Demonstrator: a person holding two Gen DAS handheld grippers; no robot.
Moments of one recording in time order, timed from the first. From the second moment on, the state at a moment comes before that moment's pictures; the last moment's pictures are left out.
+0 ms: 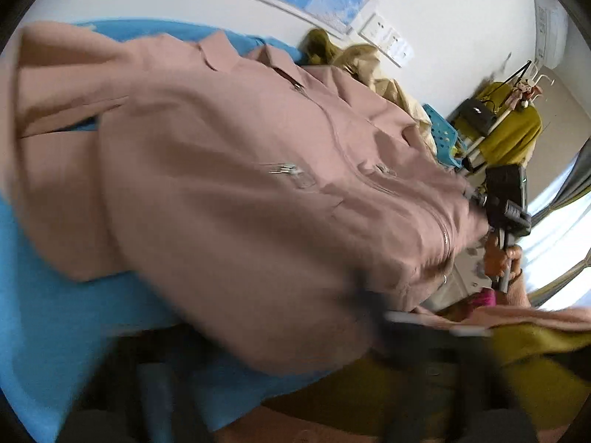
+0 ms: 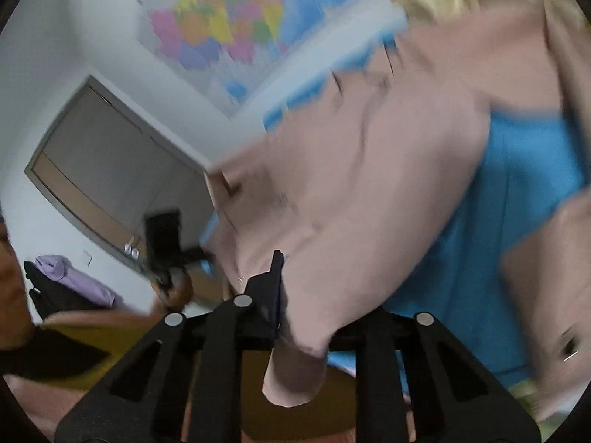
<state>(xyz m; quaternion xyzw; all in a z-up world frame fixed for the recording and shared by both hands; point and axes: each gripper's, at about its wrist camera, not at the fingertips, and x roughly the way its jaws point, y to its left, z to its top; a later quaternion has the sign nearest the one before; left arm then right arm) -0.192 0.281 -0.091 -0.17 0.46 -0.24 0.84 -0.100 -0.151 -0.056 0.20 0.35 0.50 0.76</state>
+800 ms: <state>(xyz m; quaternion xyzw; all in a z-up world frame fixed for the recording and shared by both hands) -0.132 0.276 0.002 -0.03 0.41 -0.08 0.91 -0.046 -0.063 -0.017 -0.05 0.34 0.35 0.87</state>
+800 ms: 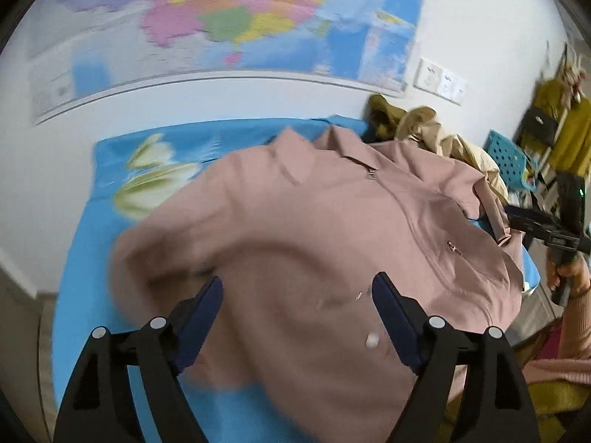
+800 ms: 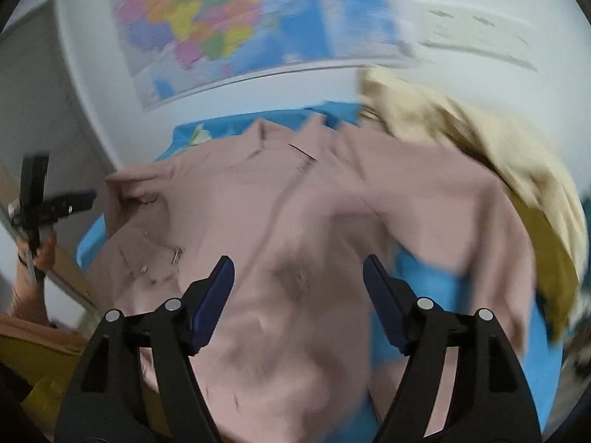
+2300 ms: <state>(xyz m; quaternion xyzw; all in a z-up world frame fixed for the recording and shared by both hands) -0.110 0.338 -0.018 0.00 0.41 0.02 0.91 0.112 0.039 -0.077 -0.07 0.42 0.33 0.84</state>
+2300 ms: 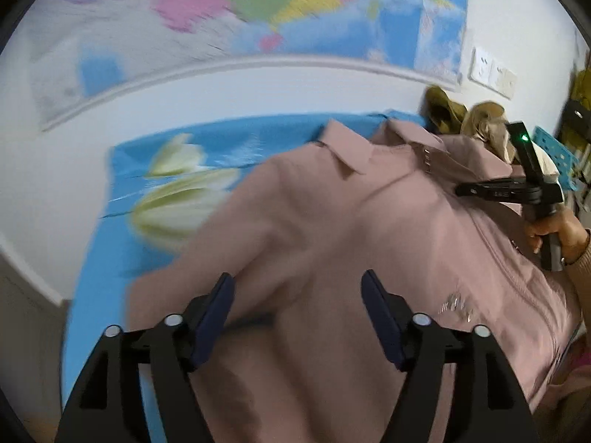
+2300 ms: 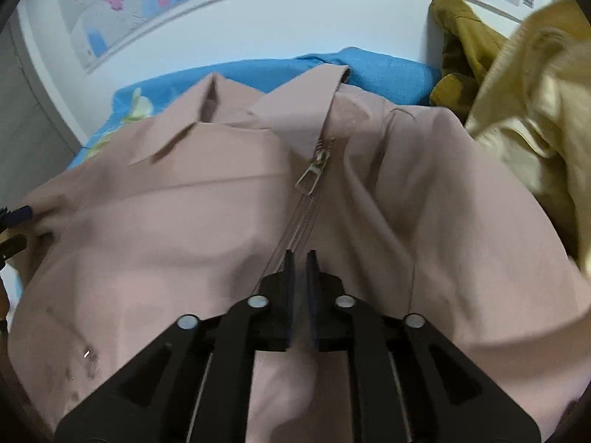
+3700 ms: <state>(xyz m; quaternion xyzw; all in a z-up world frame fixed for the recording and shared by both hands) -0.156 0.382 0.058 -0.11 0.35 0.02 0.93 -0.013 -0.229 -0.053 0.02 0.34 0.14 0.93</state>
